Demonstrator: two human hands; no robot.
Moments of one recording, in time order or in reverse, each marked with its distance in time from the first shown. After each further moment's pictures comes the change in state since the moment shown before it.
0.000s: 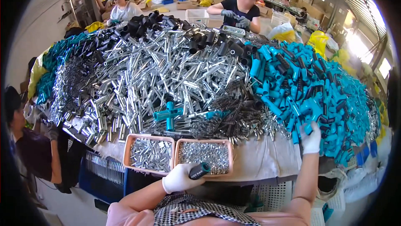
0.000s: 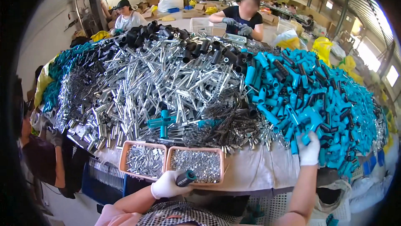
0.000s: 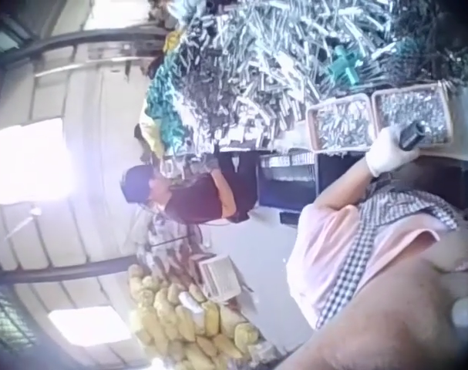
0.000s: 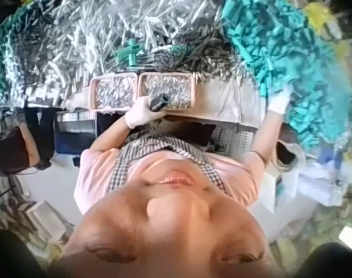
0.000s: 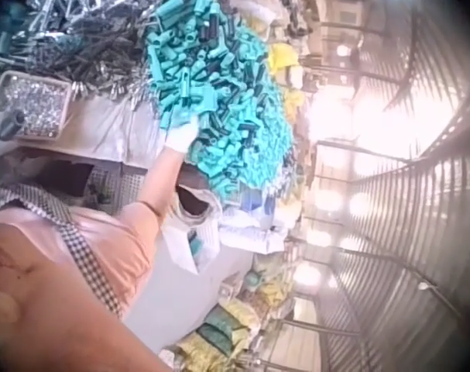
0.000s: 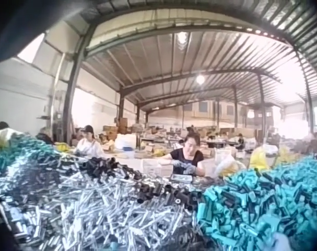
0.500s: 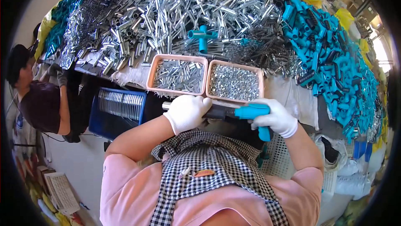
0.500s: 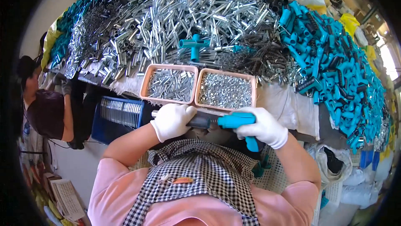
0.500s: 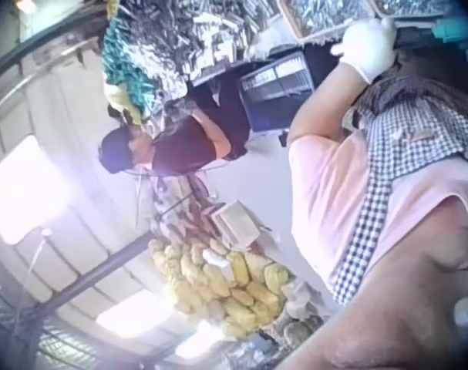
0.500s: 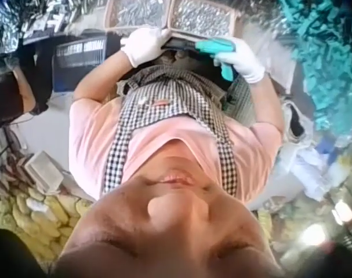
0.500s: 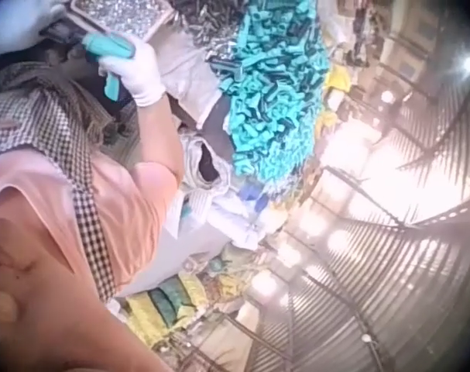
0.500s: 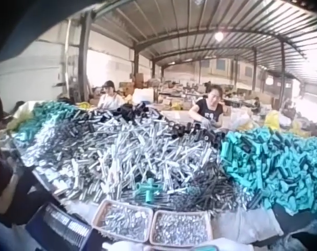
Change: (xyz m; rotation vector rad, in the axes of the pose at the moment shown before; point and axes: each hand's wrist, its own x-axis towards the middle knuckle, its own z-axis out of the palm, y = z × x) left_hand -0.072 -0.003 -0.040 0.909 0.027 0.231; right_hand -0.258 0.061 0.178 -0.791 -1.128 0.701
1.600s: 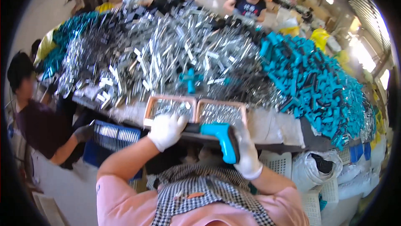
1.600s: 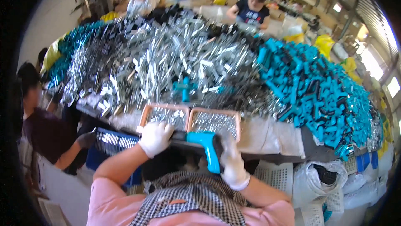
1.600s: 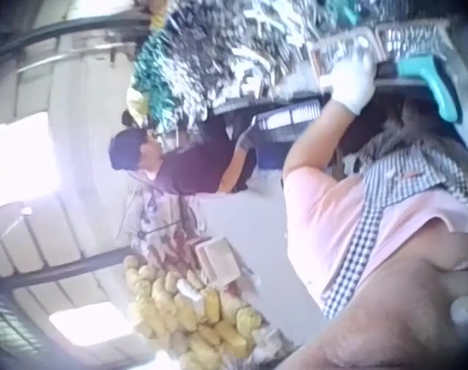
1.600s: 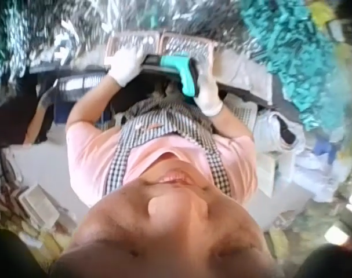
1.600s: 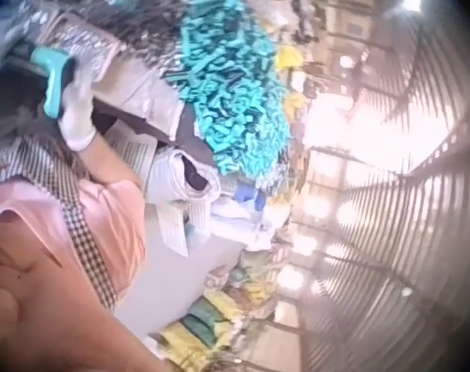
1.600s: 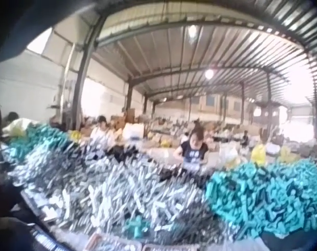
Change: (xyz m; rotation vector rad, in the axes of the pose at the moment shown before) left_hand -0.009 -0.033 -0.018 0.314 0.355 -0.008; right_hand 0.017 0.061 0.077 0.641 0.231 -0.499
